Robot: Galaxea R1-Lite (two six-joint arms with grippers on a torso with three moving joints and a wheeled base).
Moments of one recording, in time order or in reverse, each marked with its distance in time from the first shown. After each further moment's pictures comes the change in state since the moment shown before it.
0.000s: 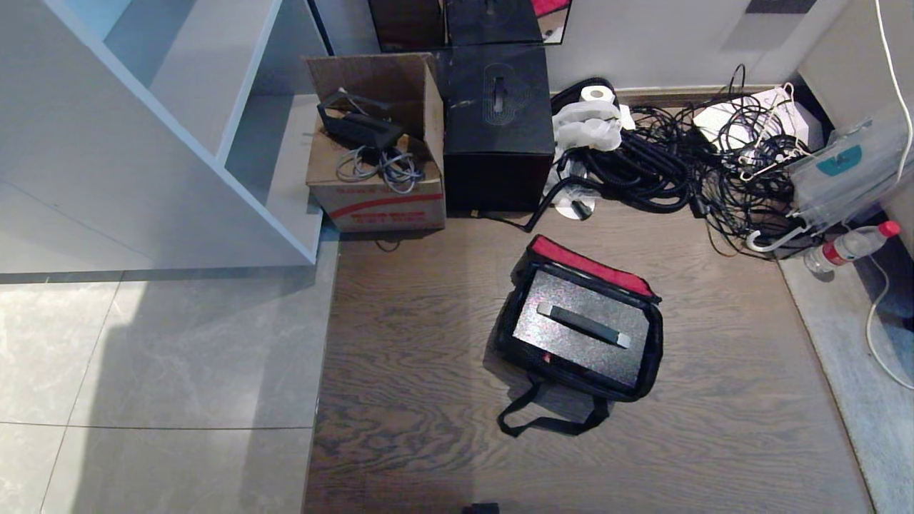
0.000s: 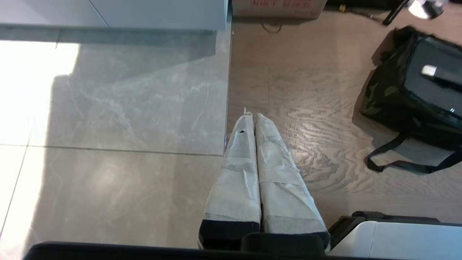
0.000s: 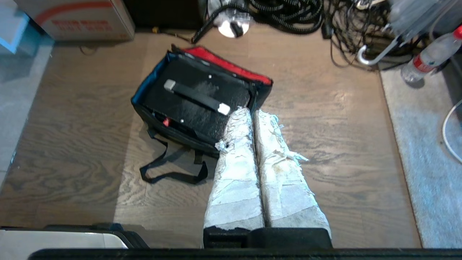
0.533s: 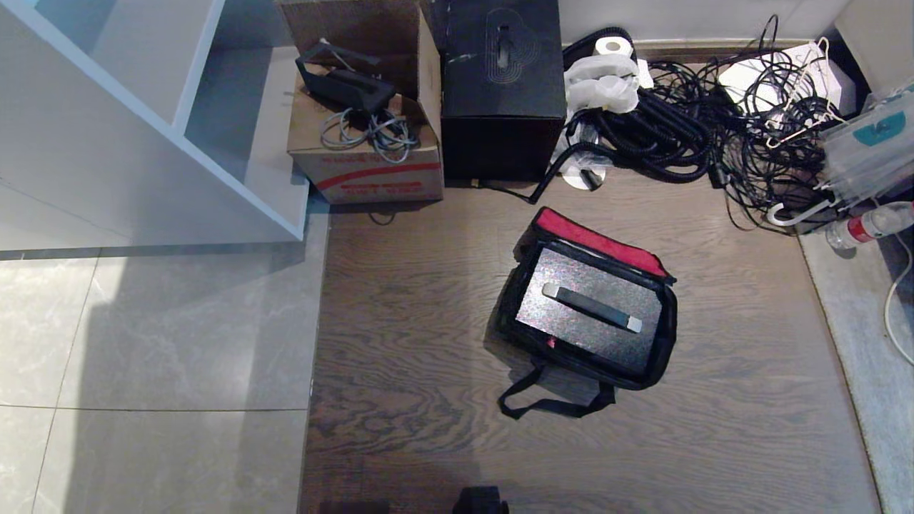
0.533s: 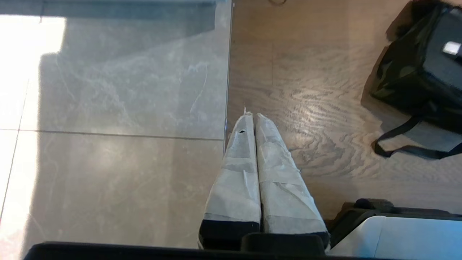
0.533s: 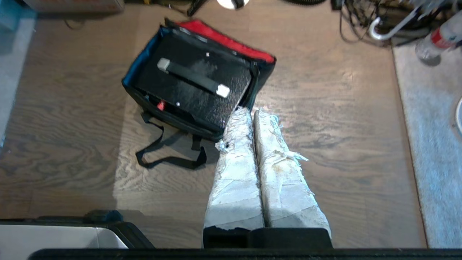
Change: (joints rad) left arm 0.000 0.000 0.000 0.000 0.000 0.000; right arm 0.000 0.001 0.000 0.000 0.000 0.000
